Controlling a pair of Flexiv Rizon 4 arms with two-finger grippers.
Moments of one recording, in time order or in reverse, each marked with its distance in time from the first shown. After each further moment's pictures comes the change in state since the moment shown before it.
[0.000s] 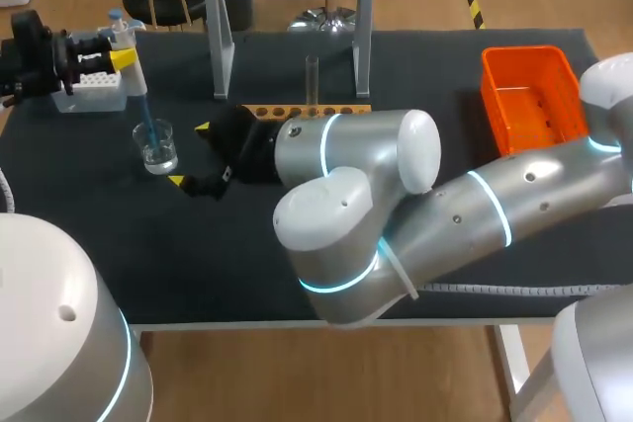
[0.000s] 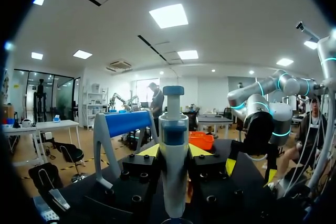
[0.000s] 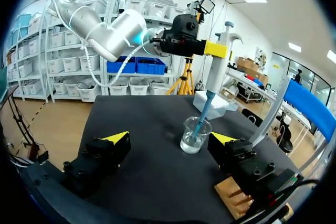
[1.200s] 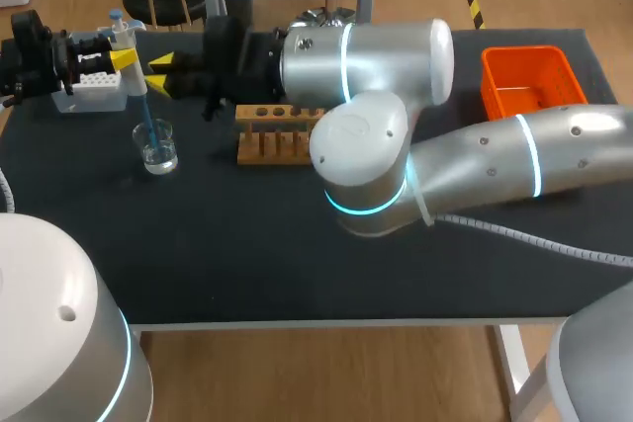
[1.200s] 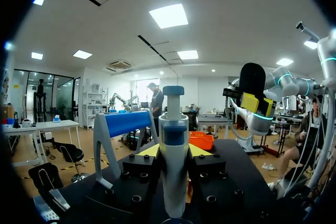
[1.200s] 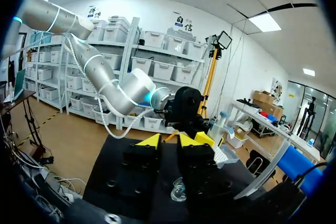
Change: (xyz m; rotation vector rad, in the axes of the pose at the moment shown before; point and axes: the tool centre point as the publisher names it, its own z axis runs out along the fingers) left arm 0.000 0.000 0.000 0.000 0.000 0.000; right arm -0.030 0.141 -0.031 -0.251 0.163 -0.091
